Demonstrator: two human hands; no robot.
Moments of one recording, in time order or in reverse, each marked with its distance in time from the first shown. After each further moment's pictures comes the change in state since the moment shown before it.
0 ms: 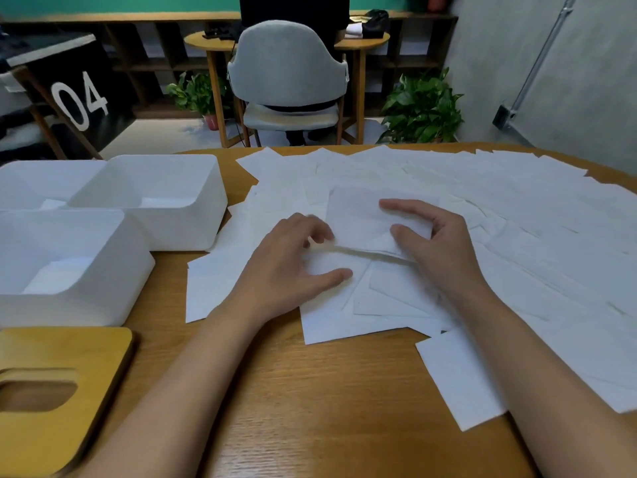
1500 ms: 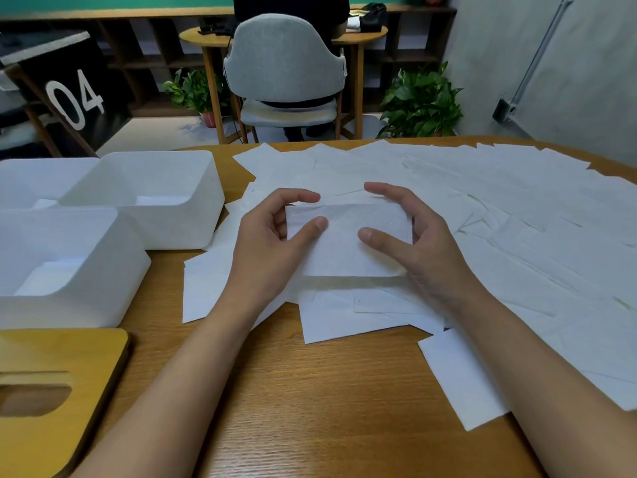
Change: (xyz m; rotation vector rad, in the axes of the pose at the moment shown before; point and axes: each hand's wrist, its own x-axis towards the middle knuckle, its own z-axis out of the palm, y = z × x) left_hand 0.002 0.019 -0.008 -0.467 0.326 -0.081; right_hand -0.008 -0.008 0.011 0.104 -0.216 -0.065
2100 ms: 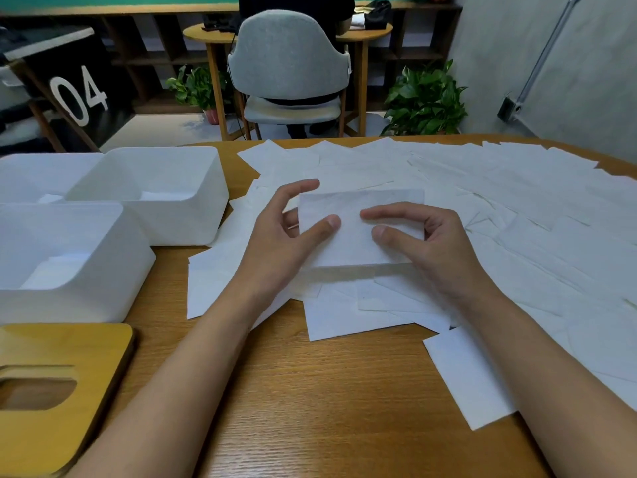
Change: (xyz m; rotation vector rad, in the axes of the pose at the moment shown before) left_hand 0.001 -0.001 -0.001 -0.182 -0.136 -0.228; right_hand 0.001 0.002 -0.006 -0.012 0.007 -0.032
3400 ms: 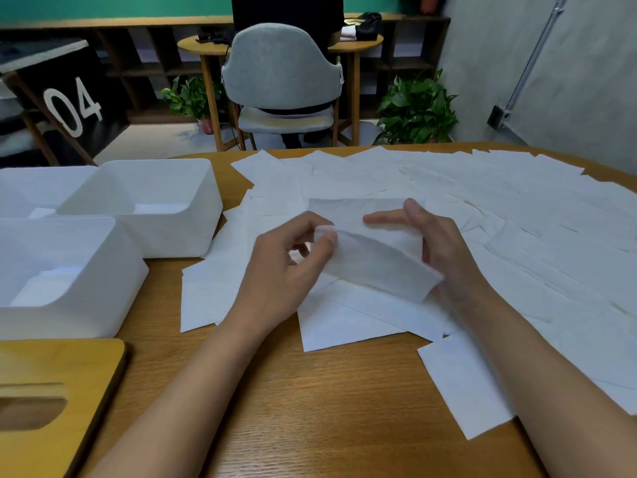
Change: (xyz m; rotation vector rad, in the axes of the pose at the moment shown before) left_hand -0.006 -0.010 0.005 0.244 -0.064 0.310; right_hand 0.005 0.001 -0.010 0.049 0.040 0.169
